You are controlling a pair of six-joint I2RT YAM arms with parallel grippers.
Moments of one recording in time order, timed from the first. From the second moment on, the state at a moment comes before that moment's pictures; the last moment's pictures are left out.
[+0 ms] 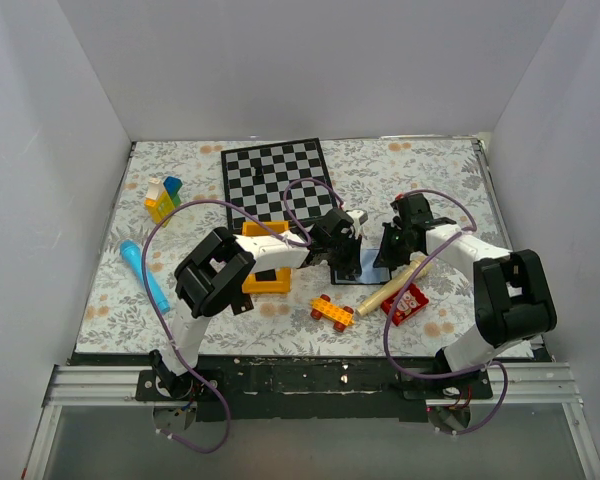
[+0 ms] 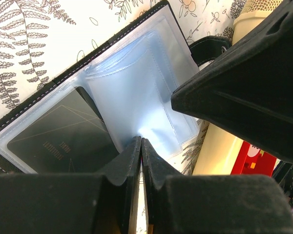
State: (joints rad) left arm -0.89 2.10 1.37 -0.06 0.25 -0.50; right arm 0.29 1.56 0.89 -0.42 -0.24 0.46
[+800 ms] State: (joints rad) left arm -0.89 2.10 1.37 -0.06 0.24 -0.51; right arm 0.29 1.61 0.91 -0.49 -0.18 0.44
